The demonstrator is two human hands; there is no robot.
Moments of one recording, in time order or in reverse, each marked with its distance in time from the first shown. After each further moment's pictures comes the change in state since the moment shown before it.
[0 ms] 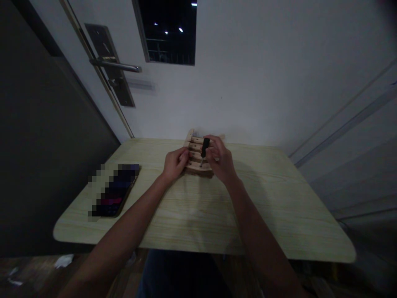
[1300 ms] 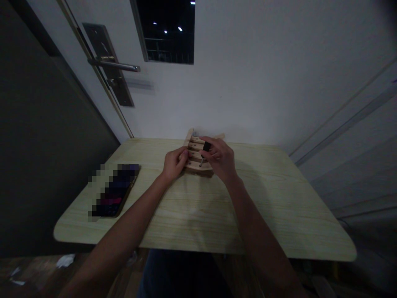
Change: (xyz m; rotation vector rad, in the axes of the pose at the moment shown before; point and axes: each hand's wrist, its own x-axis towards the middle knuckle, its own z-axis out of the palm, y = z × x) left_hand 0.001 -0.001 -0.001 -0.012 -0.009 0.015; right_hand 0.004 -0.006 -0.003 -0.113 0.065 -0.074
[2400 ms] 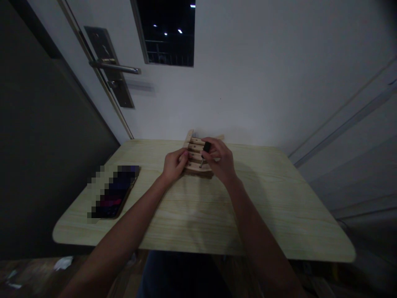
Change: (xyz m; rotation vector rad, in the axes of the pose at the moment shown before) left_hand -0.001 0.003 0.000 -0.010 0.013 0.006; right_hand -0.002 0.006 0.003 0.042 0.000 -0.020
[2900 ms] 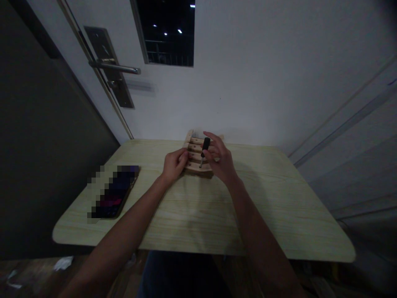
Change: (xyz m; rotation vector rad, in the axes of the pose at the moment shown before) left_hand 0.000 0.000 0.000 0.020 0.012 0.000; right_hand 0.000 0.001 -0.001 0.148 -0.079 0.084
